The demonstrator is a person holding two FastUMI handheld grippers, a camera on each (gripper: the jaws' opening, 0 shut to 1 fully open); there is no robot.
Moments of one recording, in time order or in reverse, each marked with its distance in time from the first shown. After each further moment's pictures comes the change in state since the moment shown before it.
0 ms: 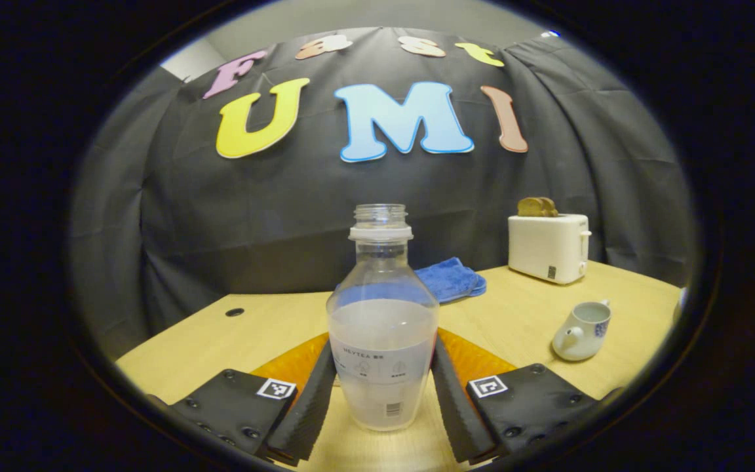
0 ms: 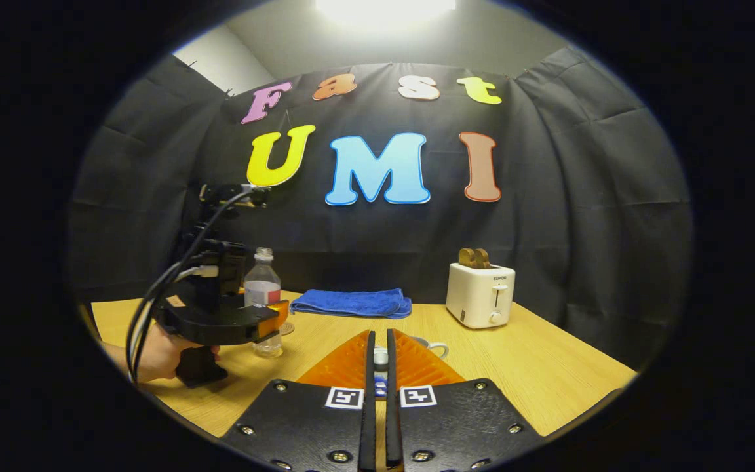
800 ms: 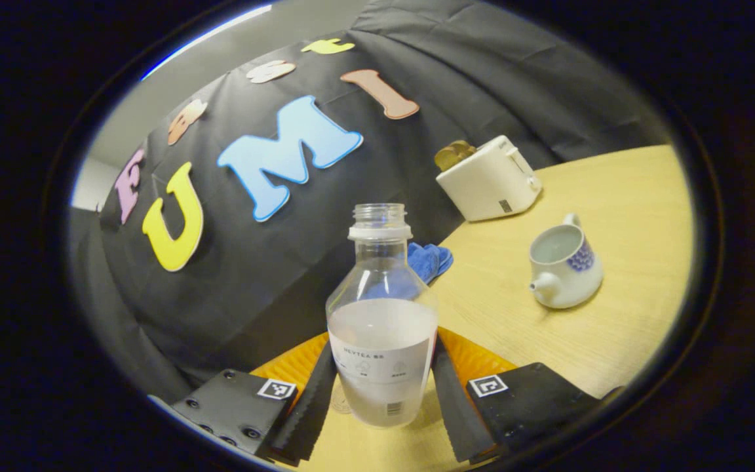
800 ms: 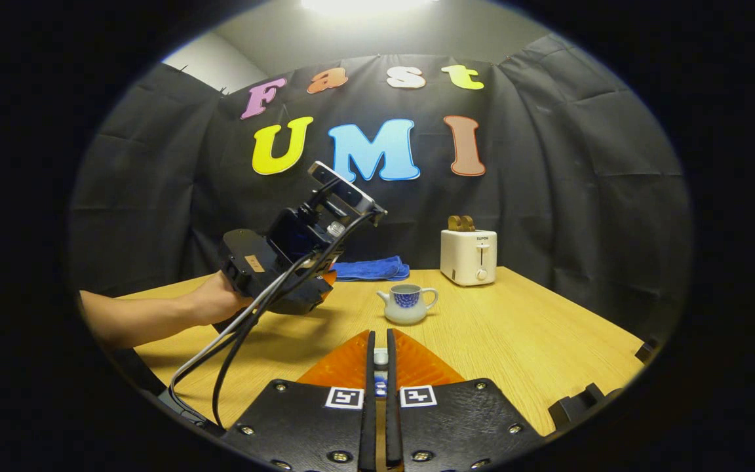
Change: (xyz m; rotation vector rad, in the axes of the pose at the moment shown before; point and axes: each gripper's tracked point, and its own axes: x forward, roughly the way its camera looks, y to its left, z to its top) left arm 0.006 -0.077 0.014 0.602 -0.021 -0.036; right arm -0.081 -0.002 -0.052 0.048 0.093 -0.002
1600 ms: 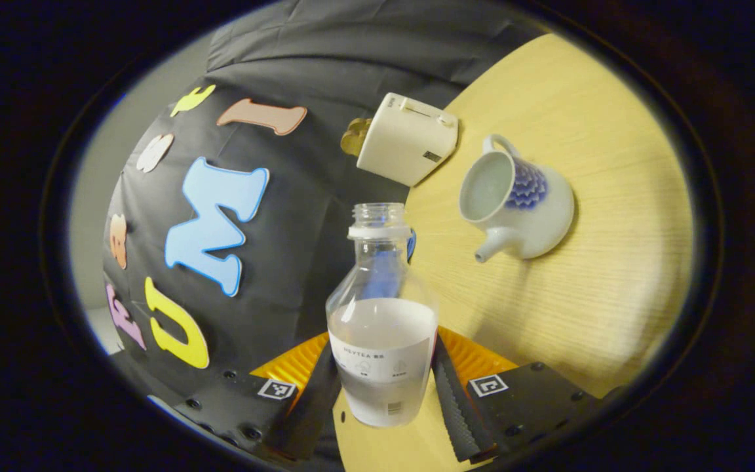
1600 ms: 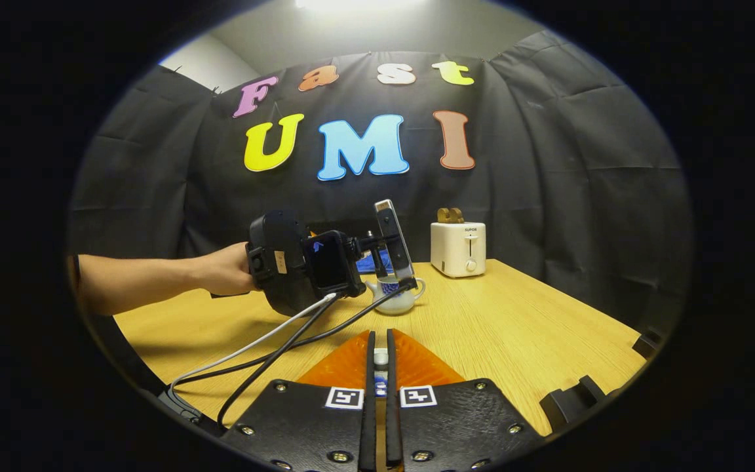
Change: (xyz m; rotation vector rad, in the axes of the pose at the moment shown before) left arm 0.027 -0.047 0.008 0.547 0.062 -0.066; right arm -0.004 -0.014 -0.011 0.012 0.017 -0.027
